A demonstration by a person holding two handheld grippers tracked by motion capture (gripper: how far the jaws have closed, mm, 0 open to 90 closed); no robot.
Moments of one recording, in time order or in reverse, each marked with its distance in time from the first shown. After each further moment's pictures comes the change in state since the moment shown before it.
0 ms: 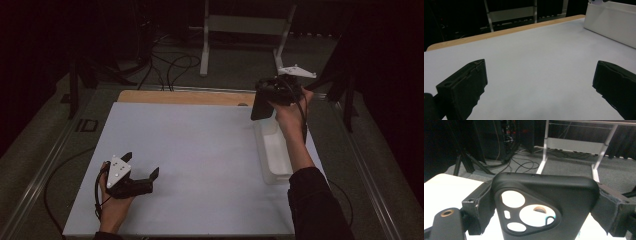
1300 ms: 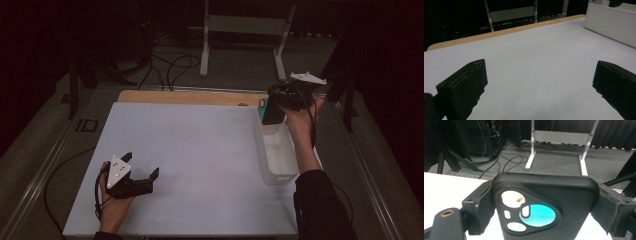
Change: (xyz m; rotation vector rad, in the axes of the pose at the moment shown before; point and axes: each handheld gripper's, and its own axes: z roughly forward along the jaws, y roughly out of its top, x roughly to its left) left arm 0.000 0.000 0.000 0.003 0.002 0.004; right arm -0.034 -0.022 0.002 0.041 -0.085 0.043
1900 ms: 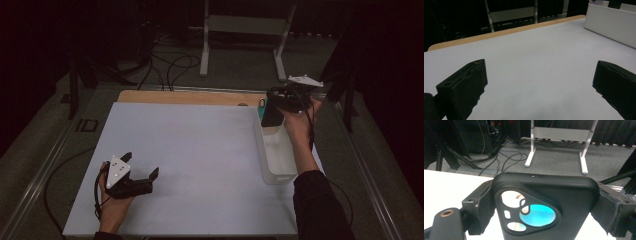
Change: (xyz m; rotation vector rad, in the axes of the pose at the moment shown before) left arm 0.001 0.000 -0.001 -0.004 0.002 -0.003; right arm 0.000 -0.009 0.008 0.018 -0.004 0.005
